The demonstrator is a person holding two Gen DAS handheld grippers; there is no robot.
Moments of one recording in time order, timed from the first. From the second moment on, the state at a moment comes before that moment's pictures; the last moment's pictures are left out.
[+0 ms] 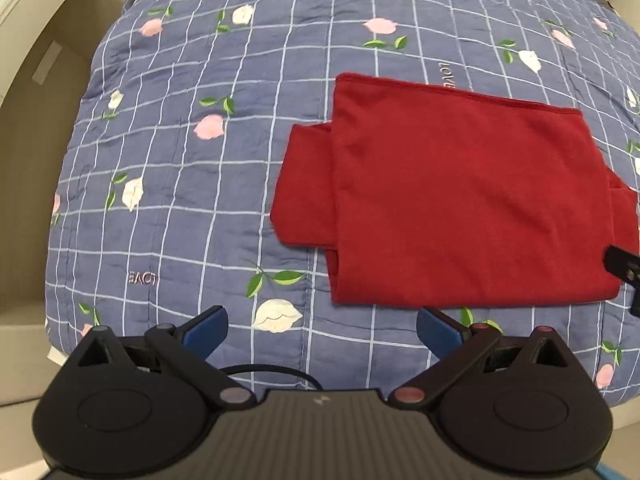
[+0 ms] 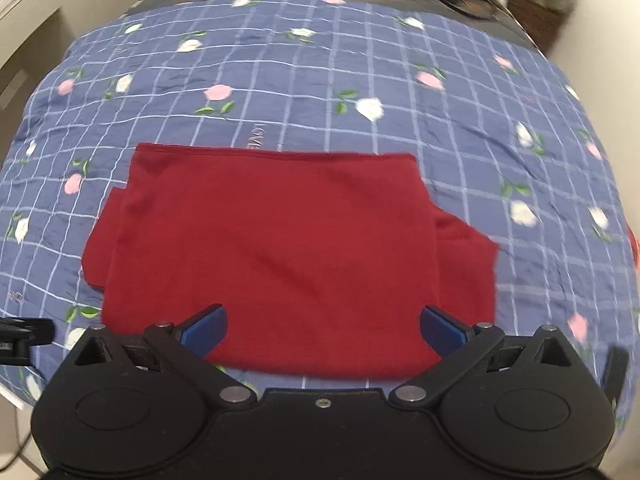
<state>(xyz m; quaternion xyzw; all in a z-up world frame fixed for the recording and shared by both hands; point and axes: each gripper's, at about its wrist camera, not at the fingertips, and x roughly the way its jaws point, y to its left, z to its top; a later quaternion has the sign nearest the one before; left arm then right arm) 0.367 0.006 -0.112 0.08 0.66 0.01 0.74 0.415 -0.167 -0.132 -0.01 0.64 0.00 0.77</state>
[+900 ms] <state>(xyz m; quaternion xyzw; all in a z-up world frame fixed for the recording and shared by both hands) 0.401 0.013 -0.192 0.08 0.71 0.05 0.69 0.468 -0.139 -0.277 -0.11 0.62 0.07 0.77</state>
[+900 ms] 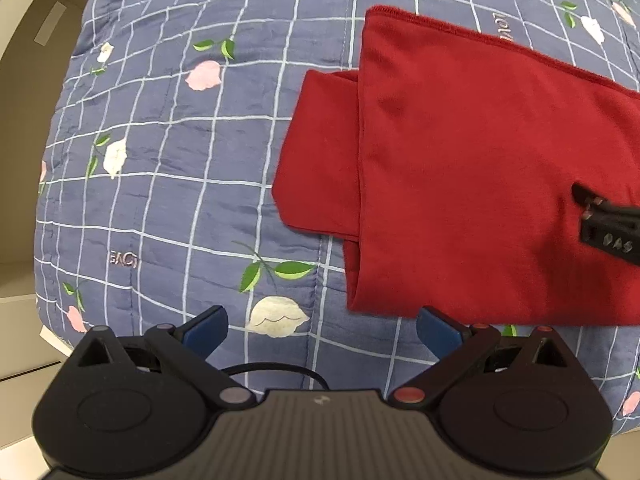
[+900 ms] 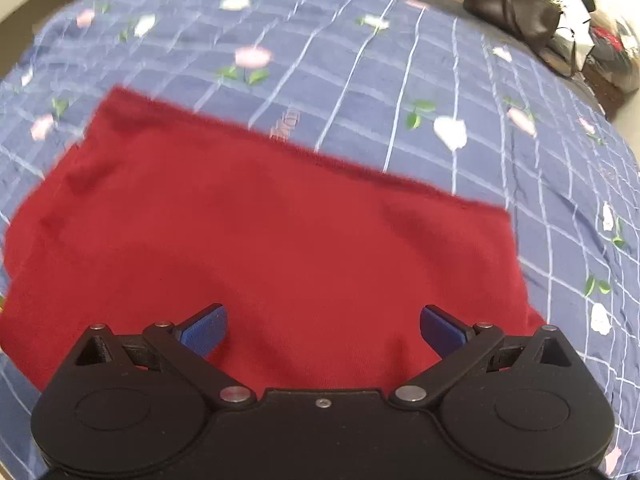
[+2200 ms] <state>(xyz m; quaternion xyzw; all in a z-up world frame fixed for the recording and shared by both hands) 0.459 0.059 -0.272 0.01 0.64 -0.03 0.77 0.442 -0.137 -0.311 -0.10 0.63 0.05 0.77</state>
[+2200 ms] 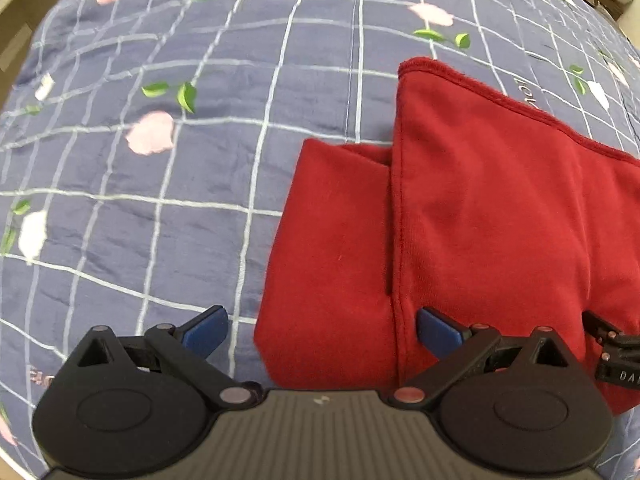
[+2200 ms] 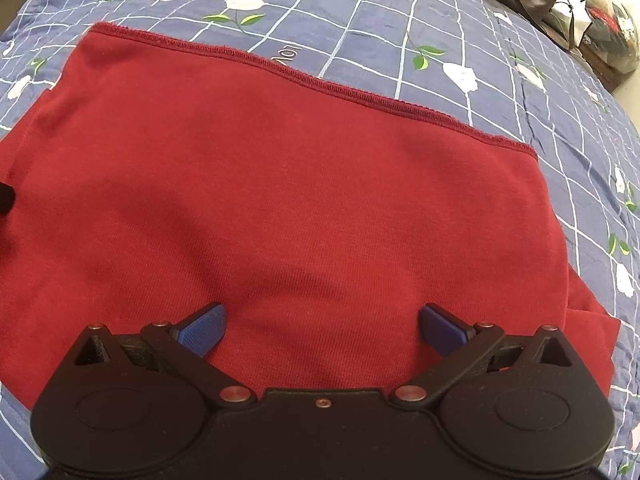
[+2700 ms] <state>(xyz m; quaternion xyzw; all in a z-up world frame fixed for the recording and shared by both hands) 0.459 0.034 -0.248 -0.03 0.64 0.01 0.77 0.435 -0.143 -0.309 -0.09 0.62 0.06 0.78</state>
